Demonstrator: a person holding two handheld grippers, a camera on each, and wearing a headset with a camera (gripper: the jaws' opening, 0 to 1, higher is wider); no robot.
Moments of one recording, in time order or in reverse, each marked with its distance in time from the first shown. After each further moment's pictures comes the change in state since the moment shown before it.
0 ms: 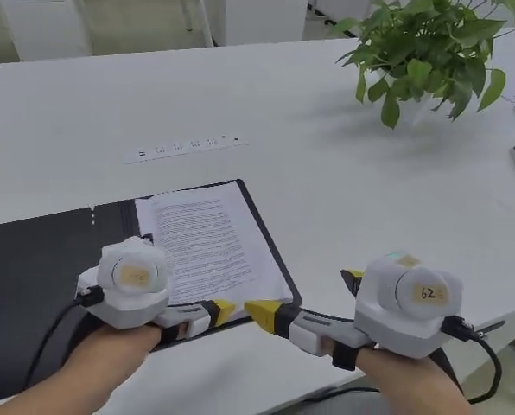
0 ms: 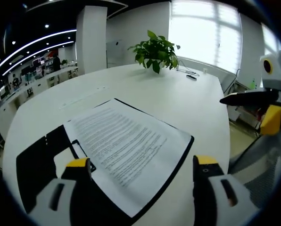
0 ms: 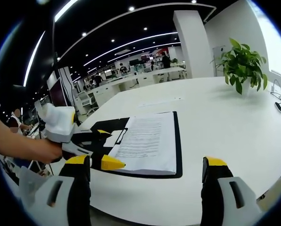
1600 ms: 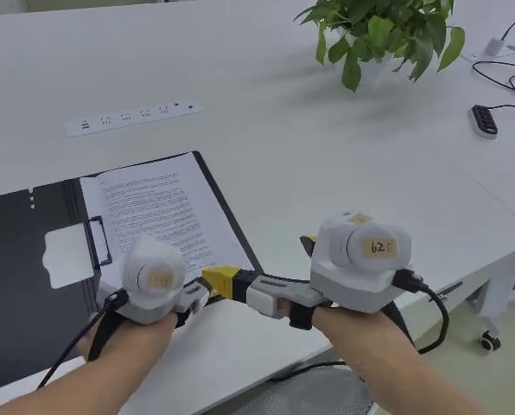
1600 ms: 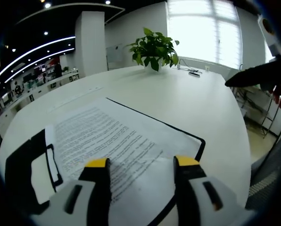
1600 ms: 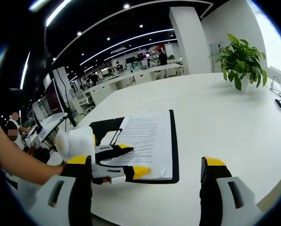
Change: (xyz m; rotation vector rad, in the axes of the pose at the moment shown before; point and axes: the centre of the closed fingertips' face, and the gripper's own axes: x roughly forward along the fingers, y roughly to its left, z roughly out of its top) left arm 0.064 -0.022 -0.016 0.044 -0.061 0.039; right arm 0.019 -0.011 0.005 0.025 0.031 -0.016
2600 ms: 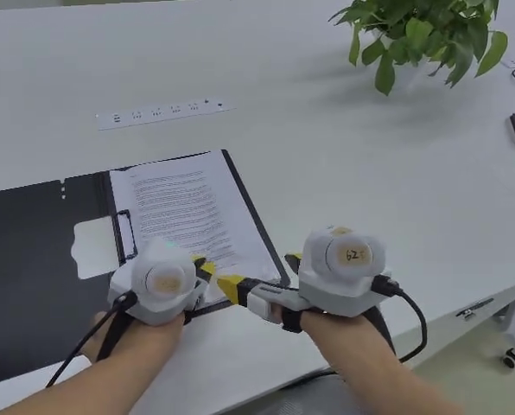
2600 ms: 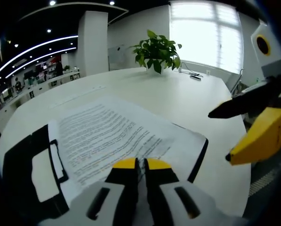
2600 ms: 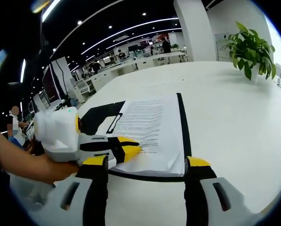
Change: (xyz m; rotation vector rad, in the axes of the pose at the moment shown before) left arm -0.002 0.016 -0.002 -0.040 -0.007 0.002; right arm 0.048 0.006 -0.039 -0.010 0.113 0.020
